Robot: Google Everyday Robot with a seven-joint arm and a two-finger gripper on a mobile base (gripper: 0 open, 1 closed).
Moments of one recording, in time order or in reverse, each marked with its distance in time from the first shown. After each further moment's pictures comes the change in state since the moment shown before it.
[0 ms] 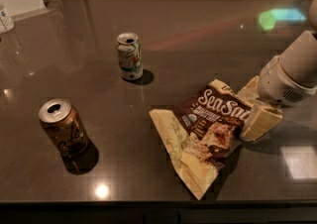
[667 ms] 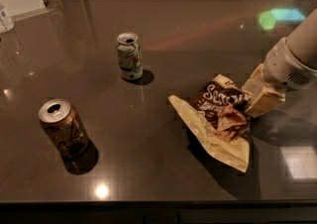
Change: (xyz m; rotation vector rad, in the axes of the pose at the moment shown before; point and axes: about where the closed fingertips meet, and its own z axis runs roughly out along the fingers) arm -0.011 -0.019 -0.028 0.040 -0.011 0.023
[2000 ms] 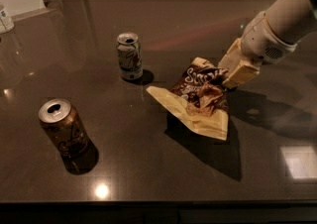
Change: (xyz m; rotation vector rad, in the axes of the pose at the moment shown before) arm -0.065 -0.049 -0.005 0.074 -0.128 -0.144
